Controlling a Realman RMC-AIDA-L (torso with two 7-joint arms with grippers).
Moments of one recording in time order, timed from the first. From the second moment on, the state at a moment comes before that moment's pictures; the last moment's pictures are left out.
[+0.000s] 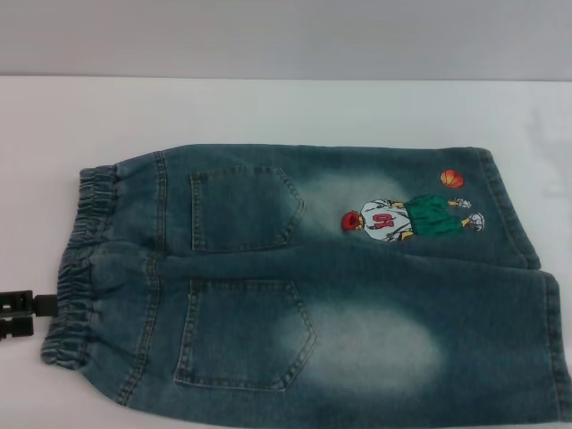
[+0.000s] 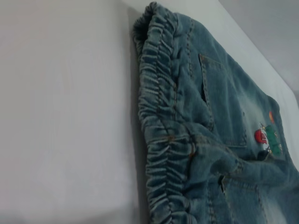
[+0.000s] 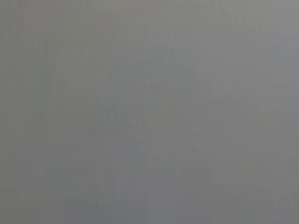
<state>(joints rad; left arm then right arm) -0.35 -1.78 0.70 0.54 2.12 1.64 -2.28 0.61 2.07 0.33 0.08 -1.53 -1.44 0.12</state>
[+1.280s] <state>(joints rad) -0.40 -1.79 0.71 0.54 2.22 1.64 -2.33 0.61 2.07 0.33 0.07 -1.53 -1.44 0.12</state>
